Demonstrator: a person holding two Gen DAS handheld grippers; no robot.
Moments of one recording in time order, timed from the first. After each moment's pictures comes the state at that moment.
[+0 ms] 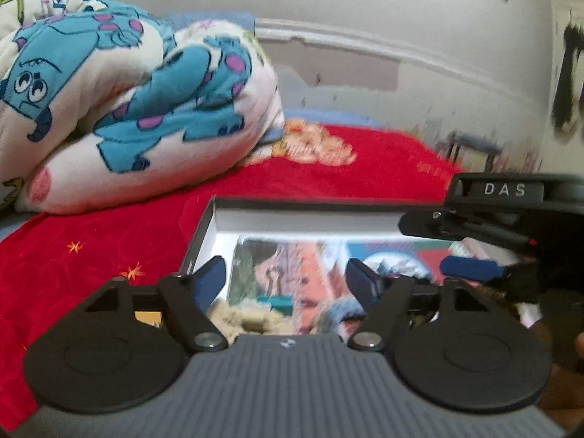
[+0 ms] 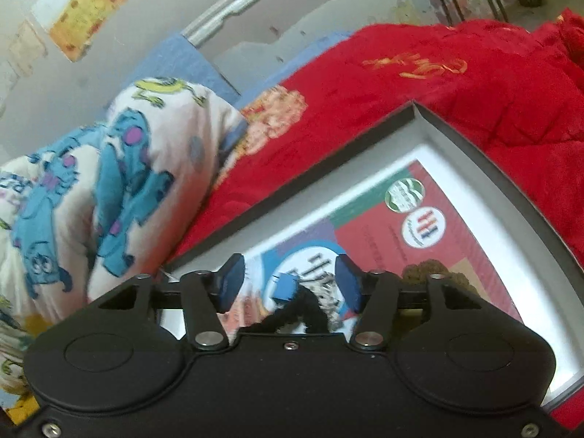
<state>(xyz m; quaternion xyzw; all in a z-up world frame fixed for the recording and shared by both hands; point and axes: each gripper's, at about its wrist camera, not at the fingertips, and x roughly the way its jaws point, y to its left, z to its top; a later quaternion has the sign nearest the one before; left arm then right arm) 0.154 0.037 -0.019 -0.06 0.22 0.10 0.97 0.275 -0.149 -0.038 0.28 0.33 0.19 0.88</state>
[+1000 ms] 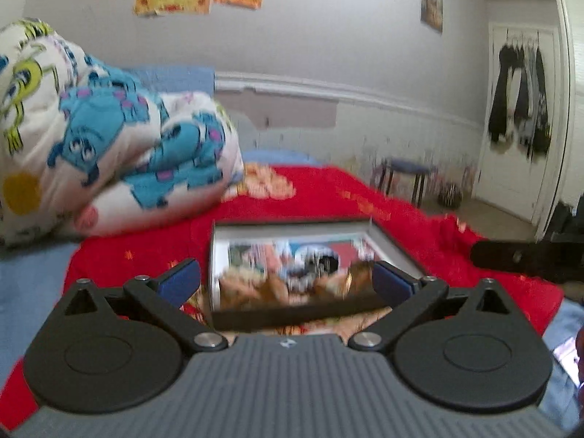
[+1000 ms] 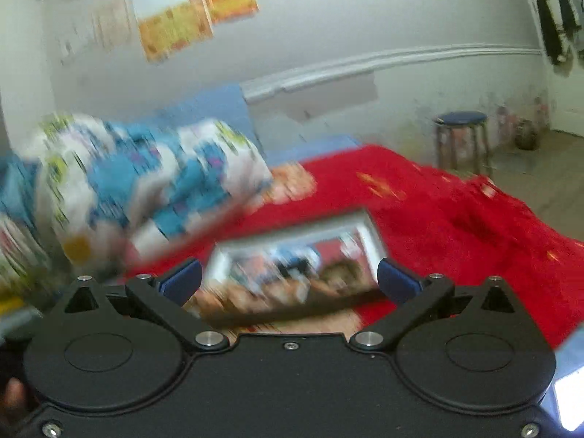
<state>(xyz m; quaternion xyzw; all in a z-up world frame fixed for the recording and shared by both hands) -0.031 0.022 0.060 -0.04 0.19 0.01 0.98 -0.016 -0.201 0.108 0.10 0.22 0.15 0.96</state>
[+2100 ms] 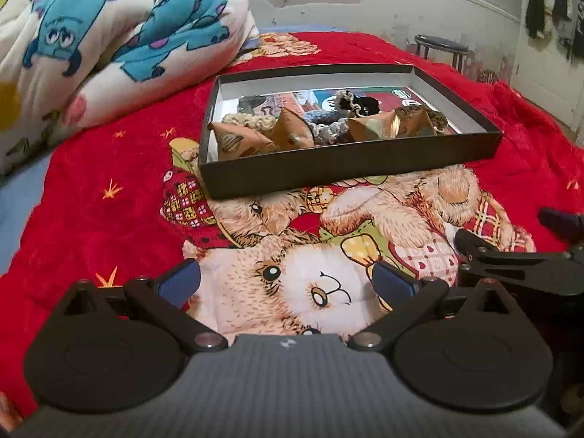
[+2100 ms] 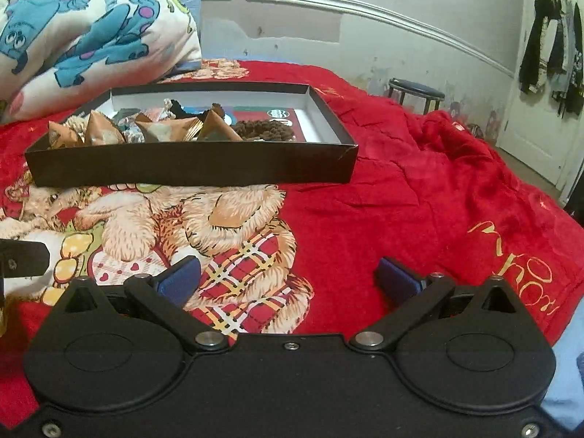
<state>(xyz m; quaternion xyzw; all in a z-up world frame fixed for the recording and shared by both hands) 0.018 0.005 -0.040 0.01 0.37 0.06 0.93 0.042 -0.163 -0.068 -0.06 0.30 0.04 0.95</state>
